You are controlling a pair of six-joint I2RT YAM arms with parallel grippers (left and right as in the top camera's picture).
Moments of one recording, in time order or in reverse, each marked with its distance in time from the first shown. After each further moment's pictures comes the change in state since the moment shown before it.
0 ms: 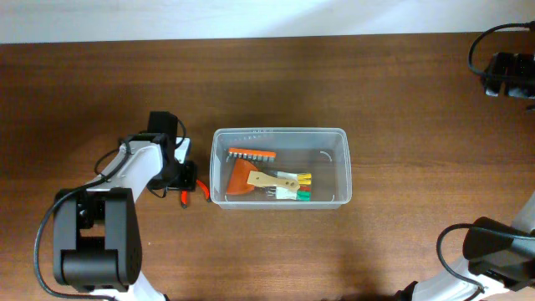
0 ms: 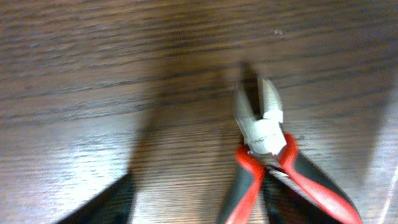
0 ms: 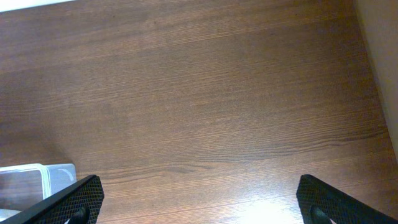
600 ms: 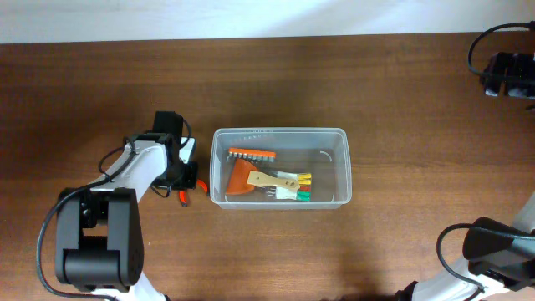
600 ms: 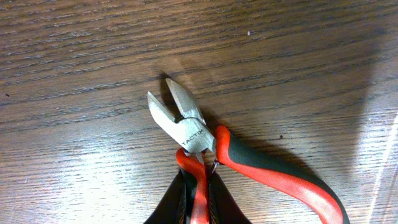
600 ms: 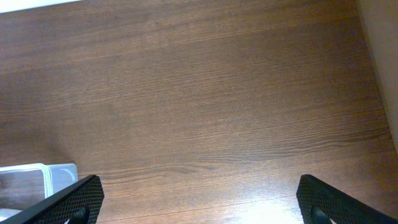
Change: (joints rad) left arm -0.022 0.001 0.002 -0.001 -0.003 0.006; right arm 0.000 0.000 0.000 0.000 -0.005 0.000
